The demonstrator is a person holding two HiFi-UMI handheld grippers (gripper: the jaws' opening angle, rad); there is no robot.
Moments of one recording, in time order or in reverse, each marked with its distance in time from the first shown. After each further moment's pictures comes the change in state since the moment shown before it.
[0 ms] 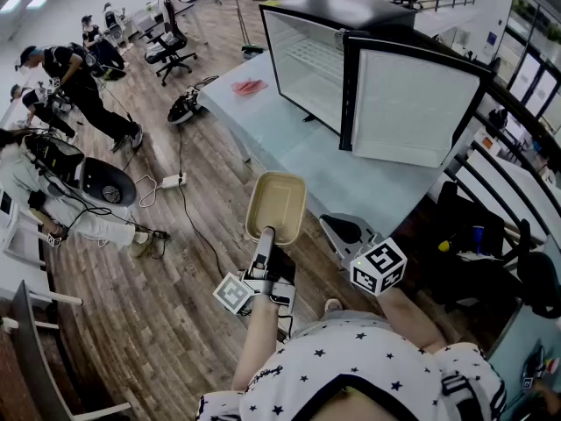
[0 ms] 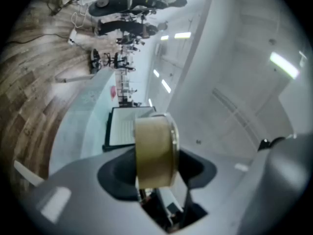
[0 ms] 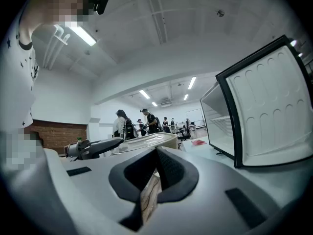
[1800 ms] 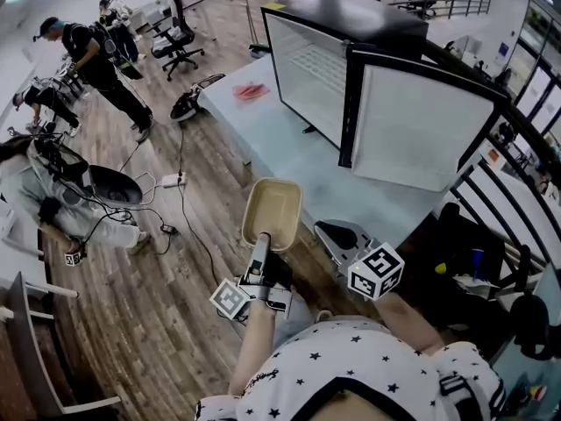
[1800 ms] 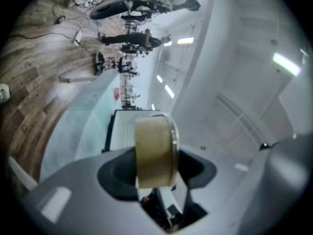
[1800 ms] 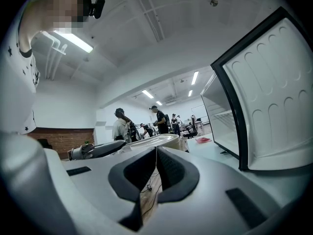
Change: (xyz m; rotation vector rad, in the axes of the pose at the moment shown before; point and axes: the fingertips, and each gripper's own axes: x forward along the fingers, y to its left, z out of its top) left arm 0.040 0.023 0.000 -0.023 -0.078 0.033; right arm 0.022 -0.046 0.003 0.057 0.014 0.103
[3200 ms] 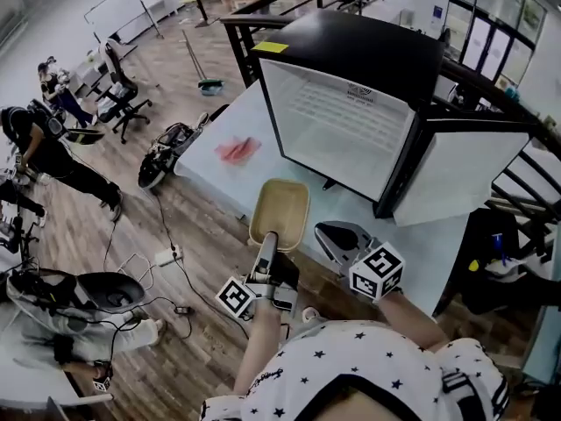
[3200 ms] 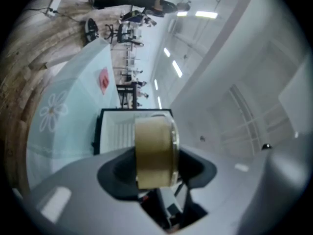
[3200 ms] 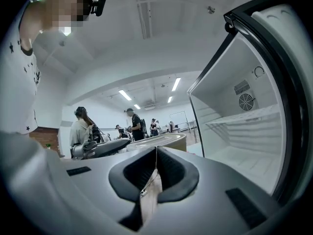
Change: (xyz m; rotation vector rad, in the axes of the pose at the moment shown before) left arm 0.252 0.105 0.208 -0.093 0.347 -0.027; right arm 0.273 -0.147 0.037 0.002 -0.074 -0.297
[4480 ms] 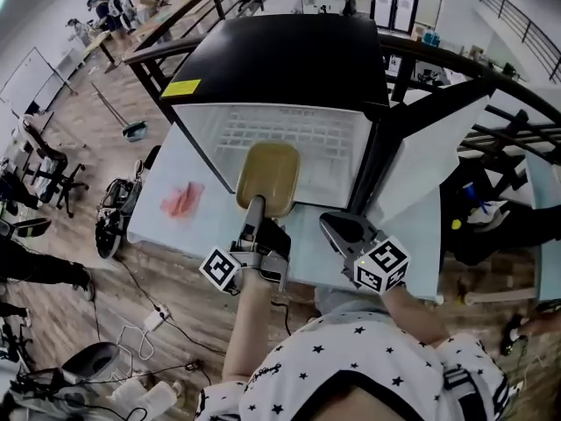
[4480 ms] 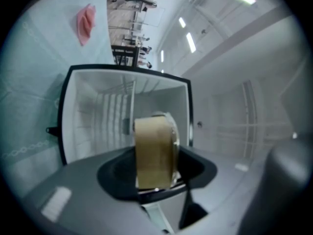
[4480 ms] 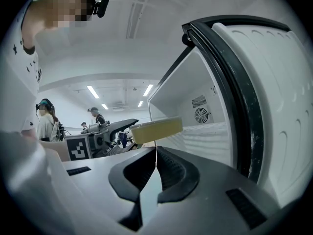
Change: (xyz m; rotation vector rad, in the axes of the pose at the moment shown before) left arm 0.191 0.018 -0.028 -0.154 0.346 -0.065; right arm -0.035 -0.118 0.013 -0.011 -0.064 -0.413
